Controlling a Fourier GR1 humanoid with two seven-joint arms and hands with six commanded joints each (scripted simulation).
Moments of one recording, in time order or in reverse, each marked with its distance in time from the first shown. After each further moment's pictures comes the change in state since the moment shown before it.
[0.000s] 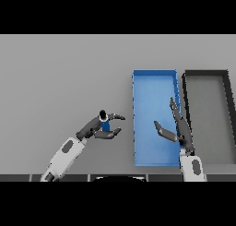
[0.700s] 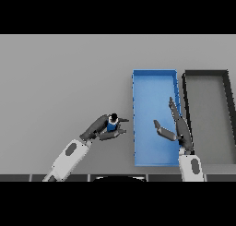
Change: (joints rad) left arm 0.018 -0.031 -0.029 -0.125 -0.017 0.068 -0.117; right arm -0.011 0.005 0.007 0.011 0.015 -0.006 0.001
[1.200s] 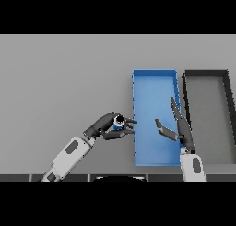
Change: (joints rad) left arm -0.076 0.003 -0.027 -0.145 0.034 -0.028 0.152; right arm -0.008 -0.018 -0.010 0.014 0.011 -0.001 -0.014
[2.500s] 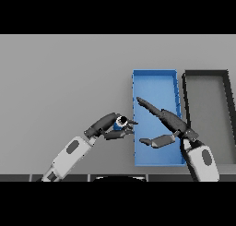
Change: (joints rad) left arm -0.008 0.001 -0.005 0.015 -0.026 -0.012 0.028; right arm -0.250 -0.206 0.137 -0.348 -0.442 0.360 0.352
